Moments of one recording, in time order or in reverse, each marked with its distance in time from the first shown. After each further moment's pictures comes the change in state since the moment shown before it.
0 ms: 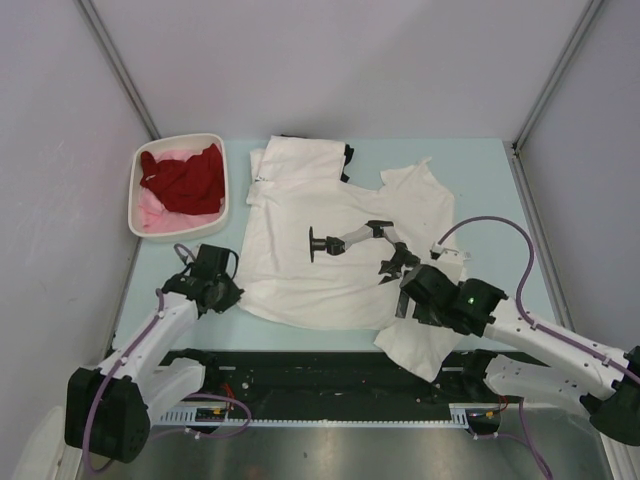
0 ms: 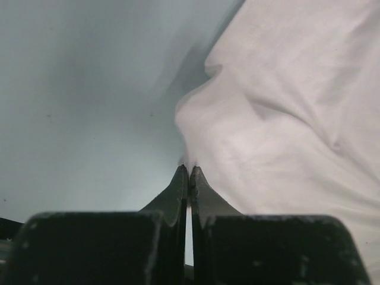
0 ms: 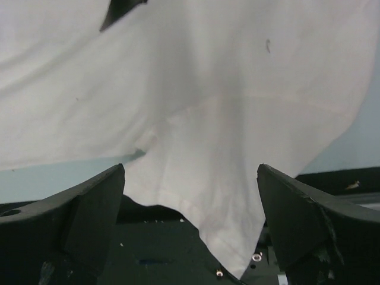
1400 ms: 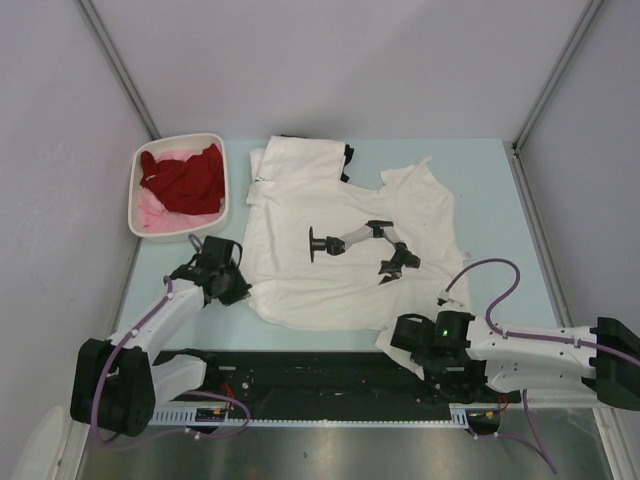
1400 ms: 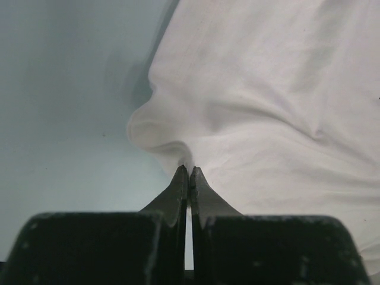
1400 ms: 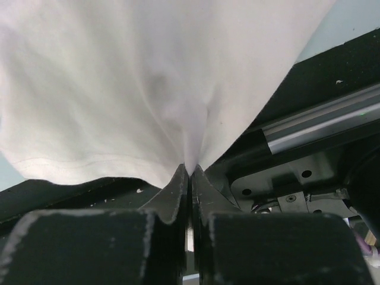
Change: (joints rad) left arm 0.011 0.143 0.033 0.128 0.135 0.114; right arm 0.360 0.066 -0.248 -0.105 -0.133 0.692
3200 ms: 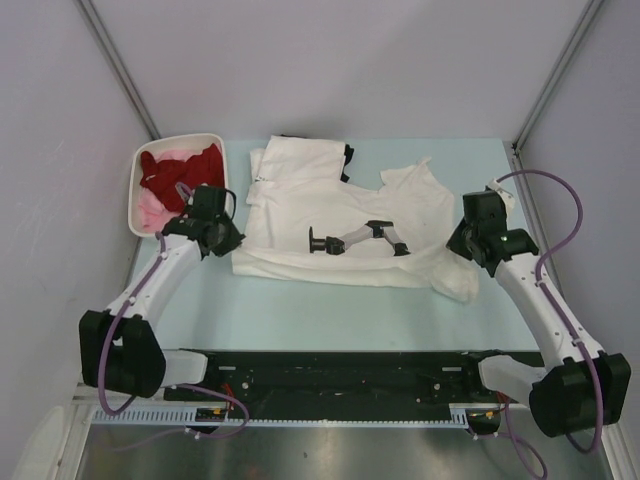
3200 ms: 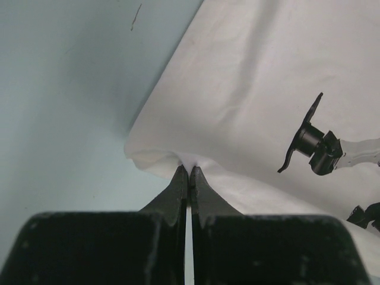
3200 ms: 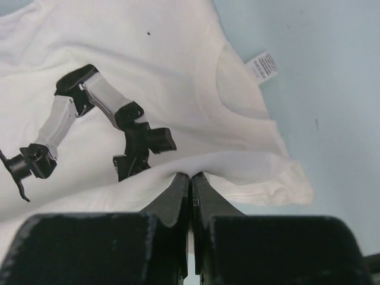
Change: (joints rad) left arm 0.051 0.168 0.417 -0.111 -0.106 0.052; right arm -1.044 0.096 0.452 0.327 -0.040 -1.035
